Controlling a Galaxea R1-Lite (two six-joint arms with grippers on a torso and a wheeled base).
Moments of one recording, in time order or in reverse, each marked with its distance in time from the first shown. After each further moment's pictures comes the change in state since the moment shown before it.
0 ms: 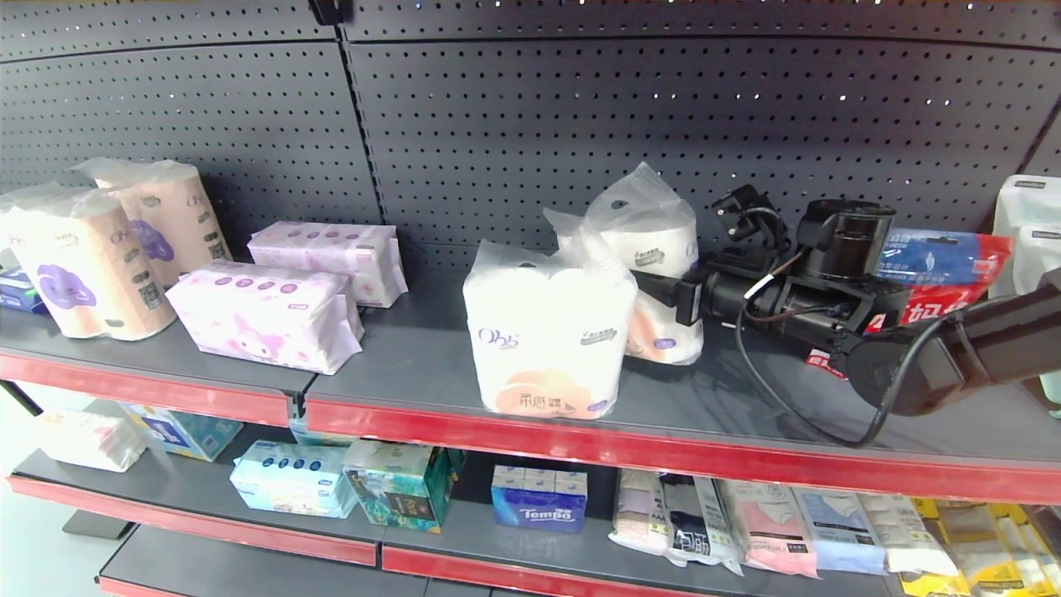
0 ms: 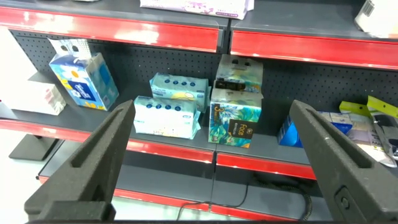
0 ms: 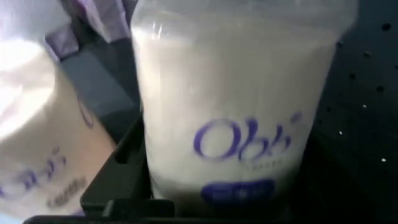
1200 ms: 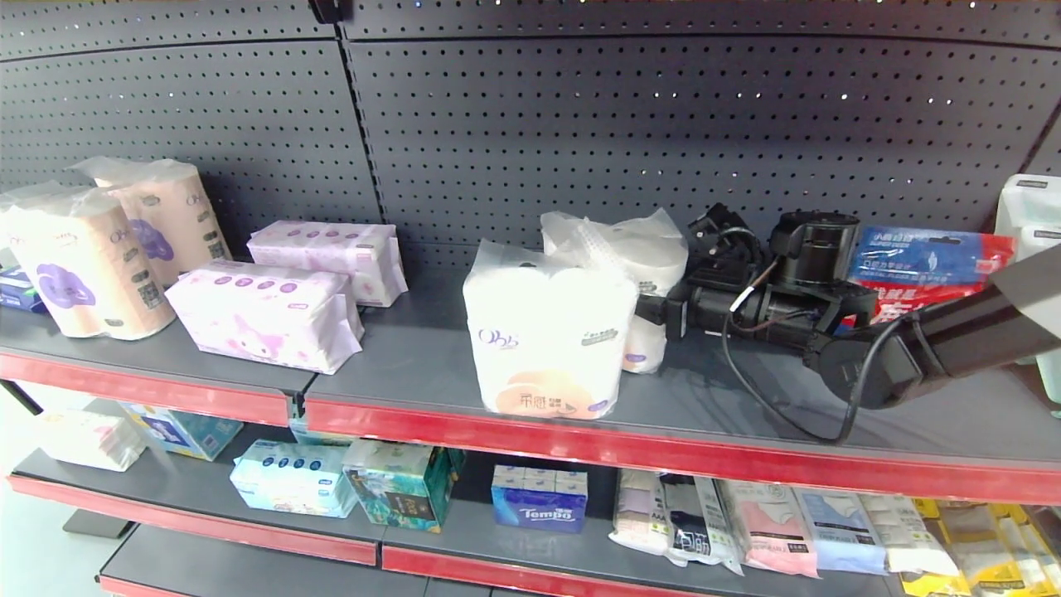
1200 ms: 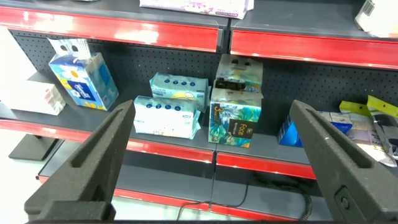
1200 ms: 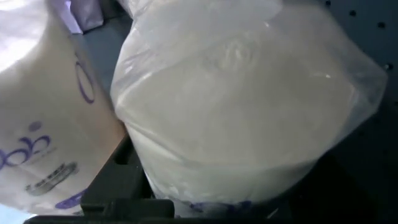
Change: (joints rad) left arm 0.000 0.000 0.000 0.000 0.000 0.000; right arm -0.002 0.070 -0.063 0.009 0.155 -0.059
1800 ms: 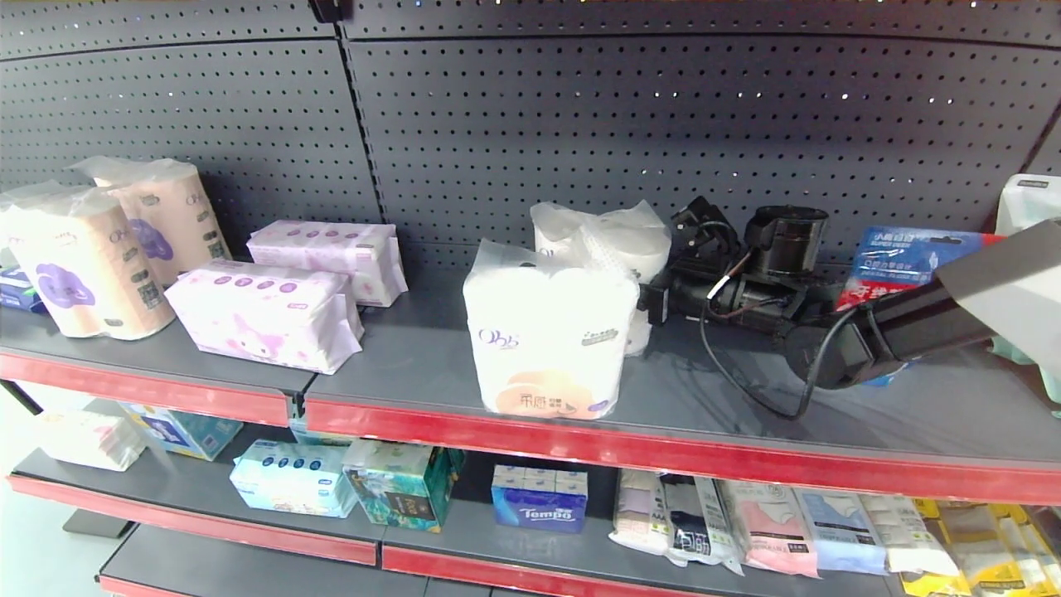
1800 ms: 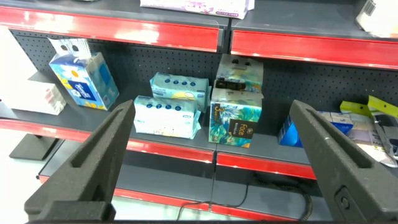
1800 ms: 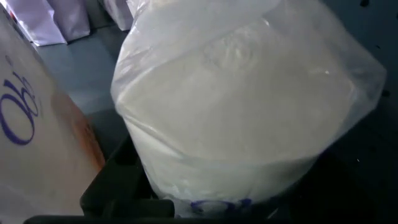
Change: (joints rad) left arm 0.000 0.000 0.000 0.000 0.000 0.000; right arm 0.001 0.098 -0.141 -0.001 0.011 -0.001
